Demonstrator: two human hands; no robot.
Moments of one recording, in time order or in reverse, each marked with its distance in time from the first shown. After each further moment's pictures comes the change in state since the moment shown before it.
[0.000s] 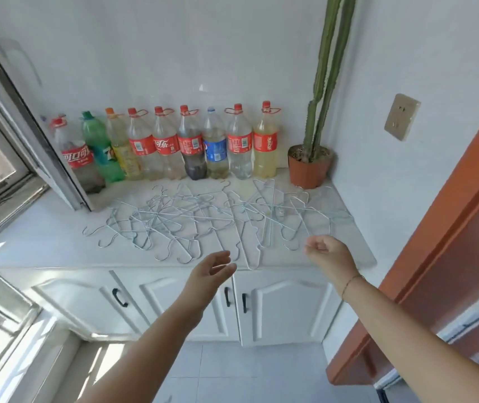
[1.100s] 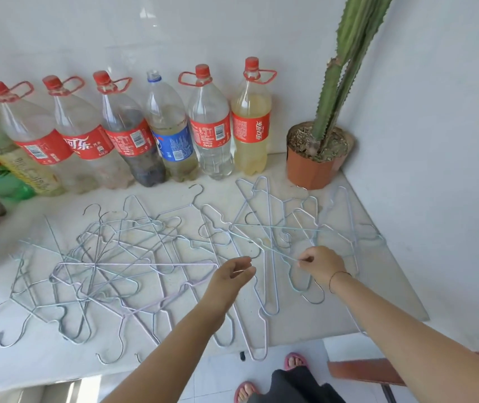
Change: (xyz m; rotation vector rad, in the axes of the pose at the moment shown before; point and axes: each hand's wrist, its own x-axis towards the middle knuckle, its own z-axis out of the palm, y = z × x) left_hand 0.307 -0.023 0.038 -0.025 -0.199 -0.282; right_hand 0.285 0.081 0.064 -0.810 -0.195 0.320
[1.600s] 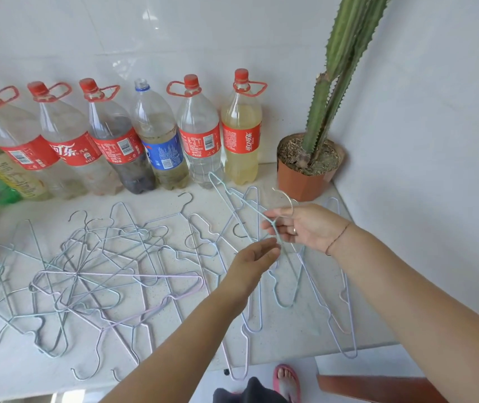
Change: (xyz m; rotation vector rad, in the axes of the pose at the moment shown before) left_hand 0.025 0.059 0.063 -0.116 -0.138 0.092; right_hand -0.011 -0.094 -0.117 0.925 -0.464 -0.047
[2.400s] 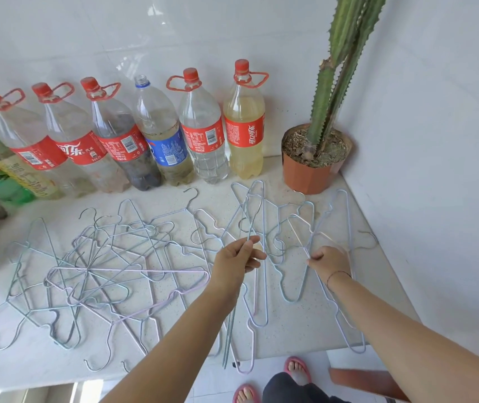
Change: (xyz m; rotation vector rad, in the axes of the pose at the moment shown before) left_hand -0.003 -0.005 -0.016 -0.082 0.237 -0.003; right_hand 0.059 0.155 -0.065 -0.706 0.617 0.056
